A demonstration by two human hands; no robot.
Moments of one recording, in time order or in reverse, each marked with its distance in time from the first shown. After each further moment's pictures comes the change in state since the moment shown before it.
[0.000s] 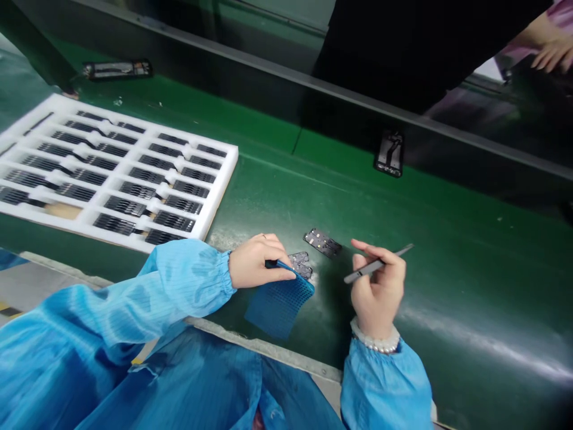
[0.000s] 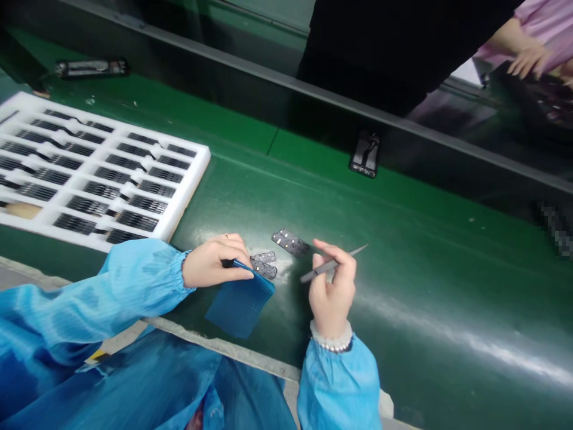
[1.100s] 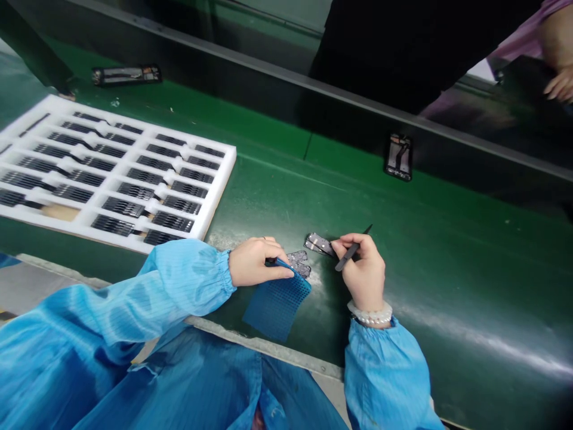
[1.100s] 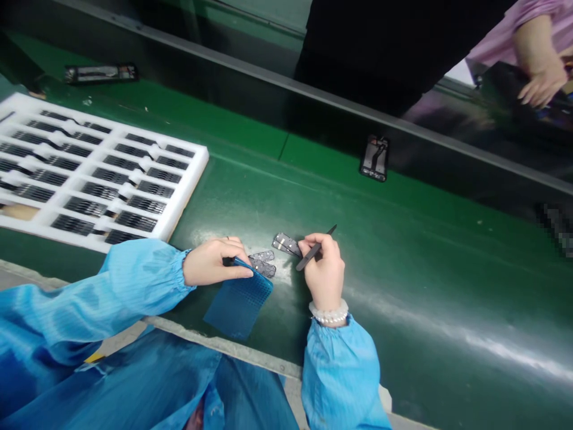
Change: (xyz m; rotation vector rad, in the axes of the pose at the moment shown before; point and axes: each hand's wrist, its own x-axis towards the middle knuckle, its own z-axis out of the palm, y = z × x) left_hand 0.001 -0.003 0.003 -0.006 -0.011 -0.044; right_hand 0.022 0.018 0.009 -0.116 -0.182 0.274
